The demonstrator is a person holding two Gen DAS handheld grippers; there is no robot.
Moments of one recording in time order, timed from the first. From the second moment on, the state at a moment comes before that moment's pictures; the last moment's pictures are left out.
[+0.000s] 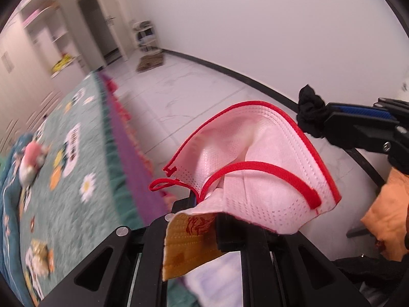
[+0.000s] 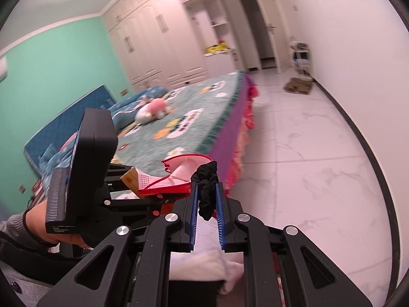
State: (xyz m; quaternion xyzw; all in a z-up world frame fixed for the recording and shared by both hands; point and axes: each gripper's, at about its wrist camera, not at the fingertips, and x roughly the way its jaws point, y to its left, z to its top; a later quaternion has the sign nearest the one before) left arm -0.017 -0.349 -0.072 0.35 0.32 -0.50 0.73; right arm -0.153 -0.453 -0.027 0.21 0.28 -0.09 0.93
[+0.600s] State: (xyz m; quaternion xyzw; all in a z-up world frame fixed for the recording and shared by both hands) left arm -0.057 -0.443 -0.171 0.38 0.42 -0.55 0.61; right arm -0.233 -0.528 -0.155 0.31 0.36 -0.20 0.85
